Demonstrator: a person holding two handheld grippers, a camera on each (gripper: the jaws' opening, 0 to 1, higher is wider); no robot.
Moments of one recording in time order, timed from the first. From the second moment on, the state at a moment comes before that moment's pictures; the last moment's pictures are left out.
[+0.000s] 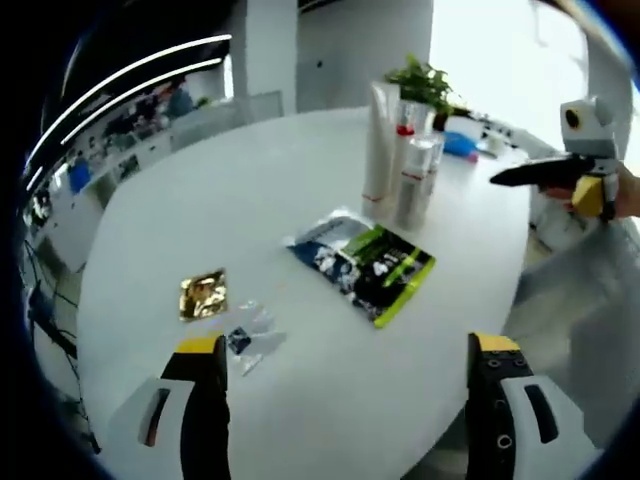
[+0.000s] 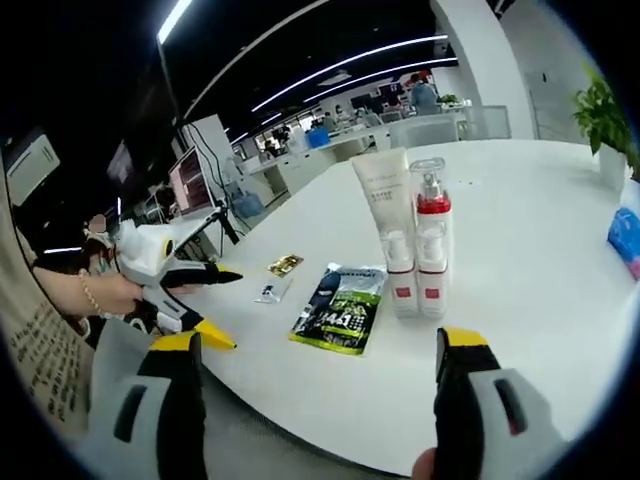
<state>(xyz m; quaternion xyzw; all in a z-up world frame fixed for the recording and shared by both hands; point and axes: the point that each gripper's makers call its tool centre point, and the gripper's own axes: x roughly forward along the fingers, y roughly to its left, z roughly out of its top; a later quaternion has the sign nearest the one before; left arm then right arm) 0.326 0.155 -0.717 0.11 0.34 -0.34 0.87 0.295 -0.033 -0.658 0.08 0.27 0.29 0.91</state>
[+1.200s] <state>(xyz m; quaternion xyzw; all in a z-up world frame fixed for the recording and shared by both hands) 0.284 0.236 -0.680 0.05 0.32 -0.24 0.91 0.273 -0.030 -0.655 0.06 0.26 0.30 0.92</state>
